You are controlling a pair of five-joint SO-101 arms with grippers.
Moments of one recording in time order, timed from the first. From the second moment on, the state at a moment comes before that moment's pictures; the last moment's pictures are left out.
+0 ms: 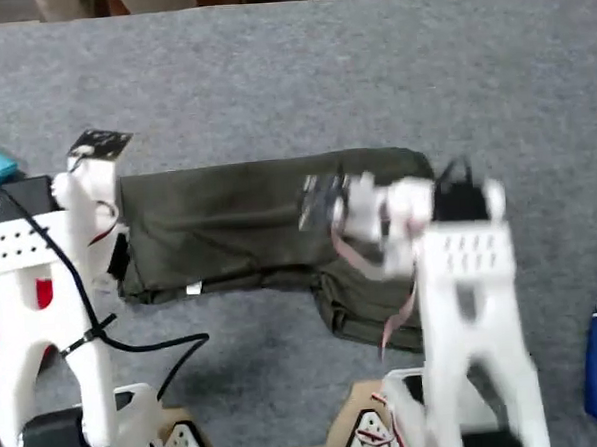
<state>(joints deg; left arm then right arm) -15.7 -24.7 21.4 100.3 -30.1 -7.2 -40.5 42.4 80.5 66.4</state>
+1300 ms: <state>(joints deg) -17.7 25.1 -15.3 83.9 -22.3 -9.6 -70.1 80.7 72.8 60.1</state>
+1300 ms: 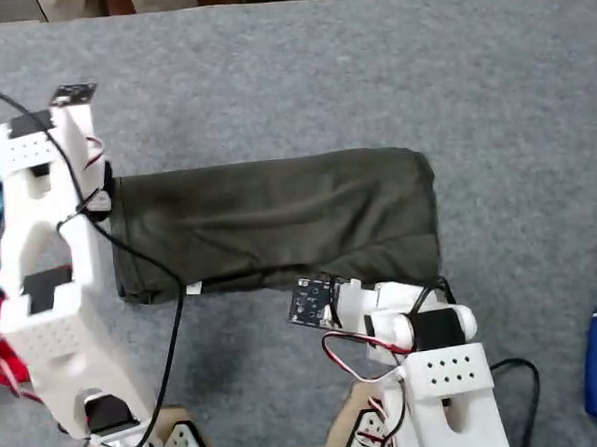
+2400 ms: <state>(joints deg) -15.6 35.3 -28.6 83.8 -12.0 -6.0 -70.1 75.9 63.5 67.4</state>
